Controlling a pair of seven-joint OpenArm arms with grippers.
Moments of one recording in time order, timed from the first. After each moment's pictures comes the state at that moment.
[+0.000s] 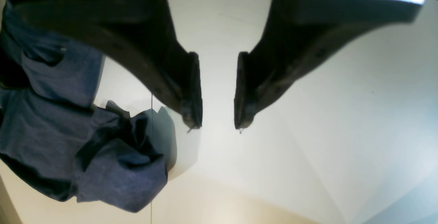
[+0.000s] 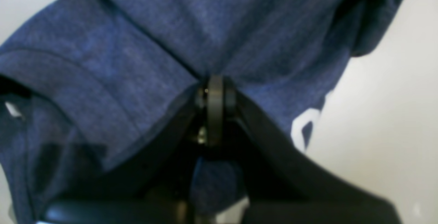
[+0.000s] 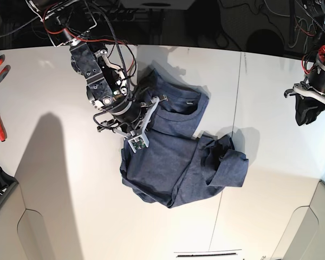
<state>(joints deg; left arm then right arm) 23.4 -10.8 -34.6 104.3 -31.9 -22.5 30.7 4.7 3.9 -26.1 70.9 3.9 3.2 -30.7</state>
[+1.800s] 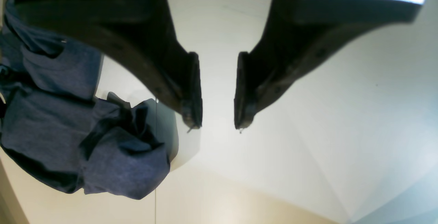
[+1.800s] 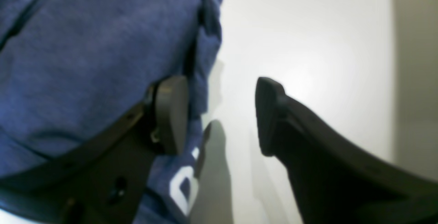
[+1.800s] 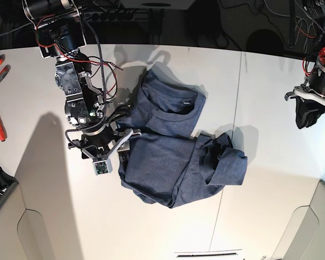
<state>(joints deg) 22.6 -10.8 -34.6 104.3 -32.6 -22.5 30.6 9.2 2.9 -13.4 65.5 3.3 1.9 -20.2</state>
